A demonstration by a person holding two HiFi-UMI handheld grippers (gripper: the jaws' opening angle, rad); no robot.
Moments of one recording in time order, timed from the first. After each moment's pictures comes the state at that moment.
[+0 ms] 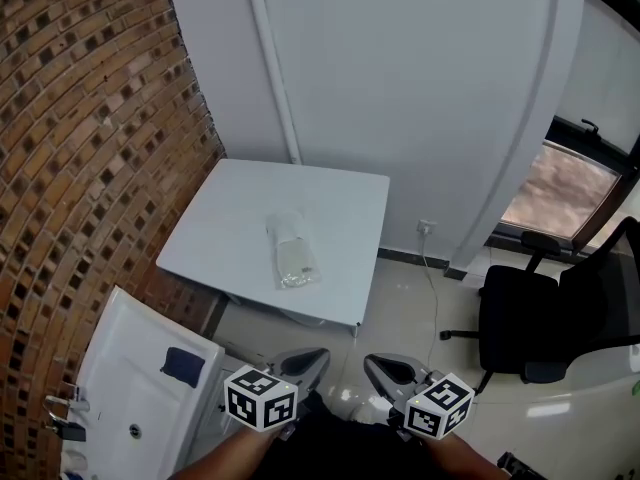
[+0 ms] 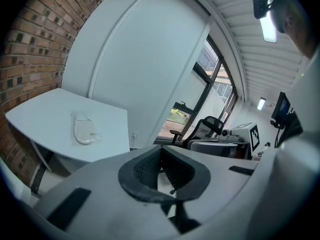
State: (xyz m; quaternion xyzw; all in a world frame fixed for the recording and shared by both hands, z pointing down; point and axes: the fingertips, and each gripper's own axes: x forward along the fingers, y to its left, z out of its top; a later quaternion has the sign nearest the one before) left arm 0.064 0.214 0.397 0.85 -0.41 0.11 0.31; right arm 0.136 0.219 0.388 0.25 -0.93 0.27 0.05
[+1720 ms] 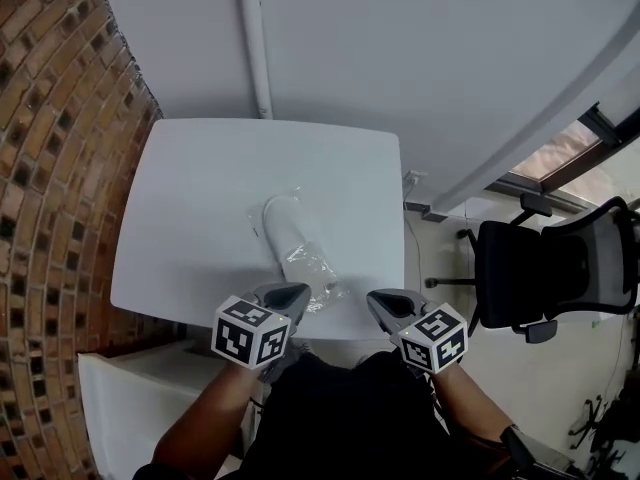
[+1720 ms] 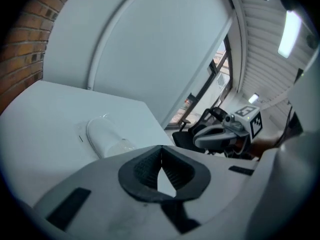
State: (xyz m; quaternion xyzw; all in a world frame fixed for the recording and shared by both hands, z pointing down) left arm -0.133 -0.058 0.510 0.86 -0.30 0.20 0.35; right arm -0.025 -0.039 0.509 0.35 -0.86 0.27 0.26
